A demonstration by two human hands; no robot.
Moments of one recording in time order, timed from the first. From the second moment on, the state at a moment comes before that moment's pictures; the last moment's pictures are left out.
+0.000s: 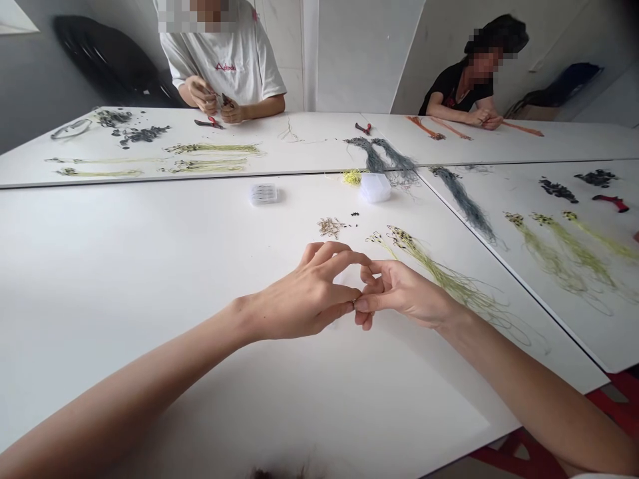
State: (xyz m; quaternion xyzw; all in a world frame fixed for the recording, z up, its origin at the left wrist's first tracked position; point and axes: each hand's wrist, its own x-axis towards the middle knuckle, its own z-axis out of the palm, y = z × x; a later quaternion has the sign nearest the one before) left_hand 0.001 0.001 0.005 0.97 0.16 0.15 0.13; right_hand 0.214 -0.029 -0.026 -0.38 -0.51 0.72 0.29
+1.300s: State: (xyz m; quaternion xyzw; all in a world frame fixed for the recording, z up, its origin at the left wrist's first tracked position) left_hand -0.003 -0.004 0.010 0.96 0.21 0.17 -0.02; right_hand 0.204 -0.031 -0.030 -0.33 -0.42 0.81 0.23
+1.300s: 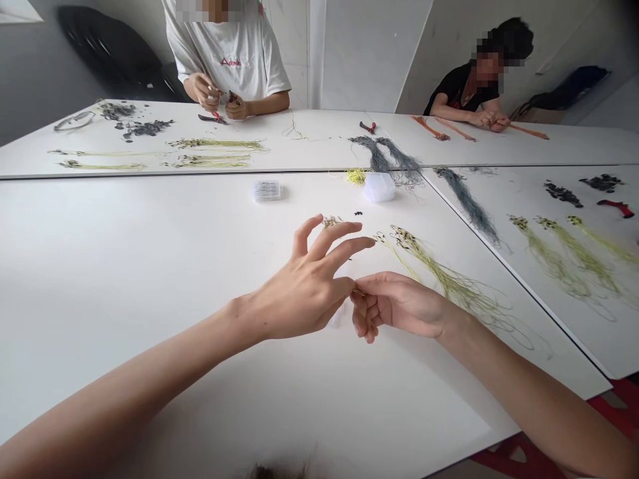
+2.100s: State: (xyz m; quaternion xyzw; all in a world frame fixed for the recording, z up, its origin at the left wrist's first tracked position) left_hand -0.011 0.007 0.012 0.89 0.35 0.11 0.28; right_hand 0.202 -0.038 -0.040 -0.36 -0.88 0.06 0.31
